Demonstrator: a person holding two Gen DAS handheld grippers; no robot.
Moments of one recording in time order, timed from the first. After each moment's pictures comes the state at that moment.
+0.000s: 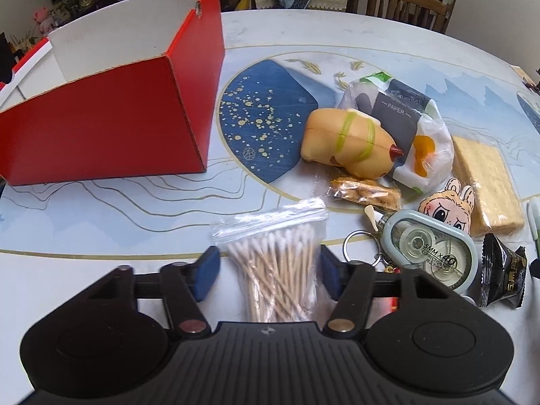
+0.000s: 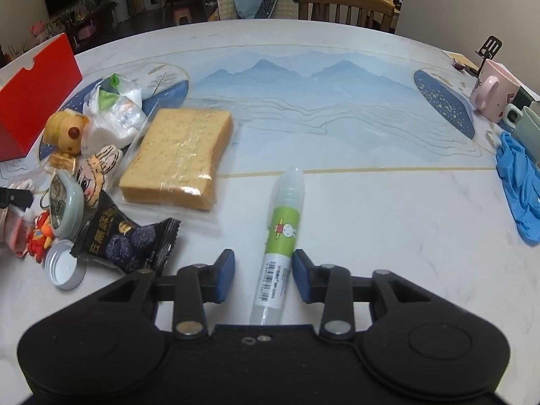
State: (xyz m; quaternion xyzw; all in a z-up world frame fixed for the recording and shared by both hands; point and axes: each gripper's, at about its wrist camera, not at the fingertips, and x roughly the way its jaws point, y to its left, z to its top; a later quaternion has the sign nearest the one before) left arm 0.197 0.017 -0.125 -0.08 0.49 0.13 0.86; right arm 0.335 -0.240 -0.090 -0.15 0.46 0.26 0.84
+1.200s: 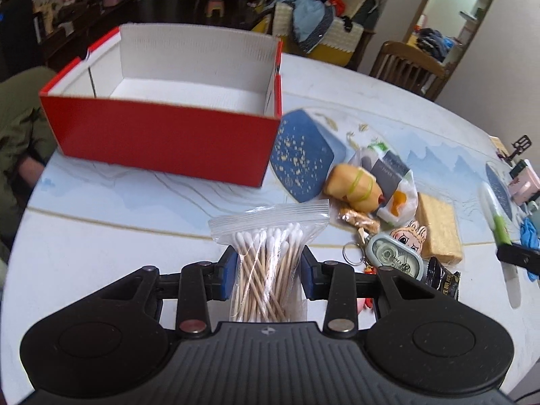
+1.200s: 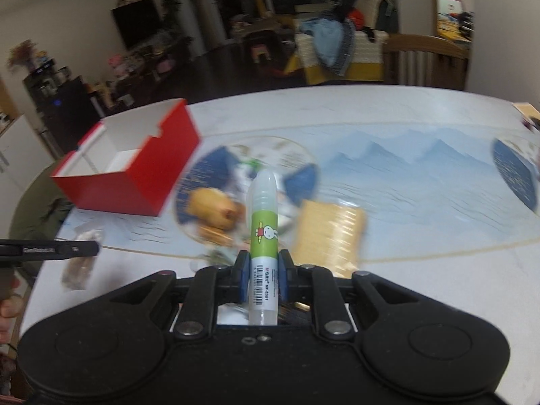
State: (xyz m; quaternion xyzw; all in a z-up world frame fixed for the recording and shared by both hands) left arm 0.113 0.073 -0.045 -0.18 0.44 0.12 0.87; right arm 0.292 -0.178 0.020 -0.09 0.42 0.42 0.80
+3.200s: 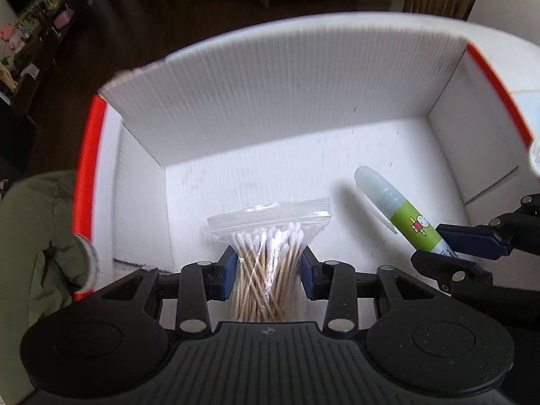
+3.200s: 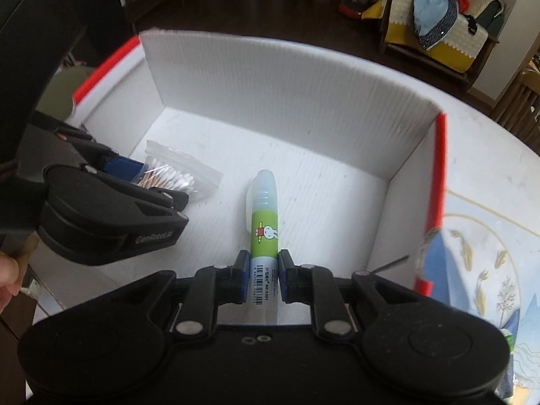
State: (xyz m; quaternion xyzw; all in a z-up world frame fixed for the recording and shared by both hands) left arm 0.301 0.281 -0.097 -0.01 0.58 0.09 0.81; right arm 0.269 0.236 -0.064 -0.28 0.48 0.41 0.72
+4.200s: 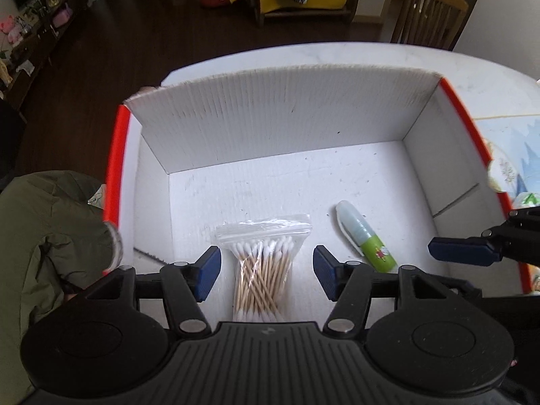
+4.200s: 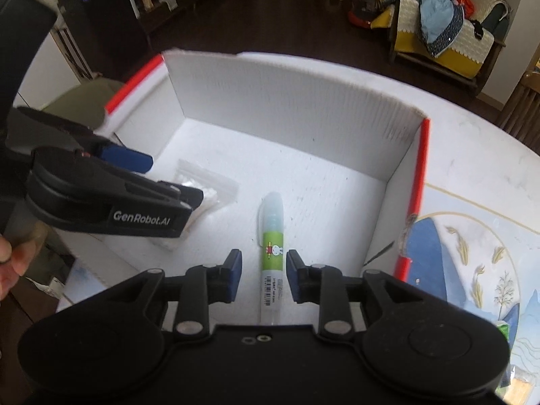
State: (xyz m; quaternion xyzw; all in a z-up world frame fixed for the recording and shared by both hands) left arm 0.277 0.279 -0.060 -0.05 0.54 0.08 0.83; right arm 0.261 0.208 -0.026 -0.25 0.47 0.45 0.72
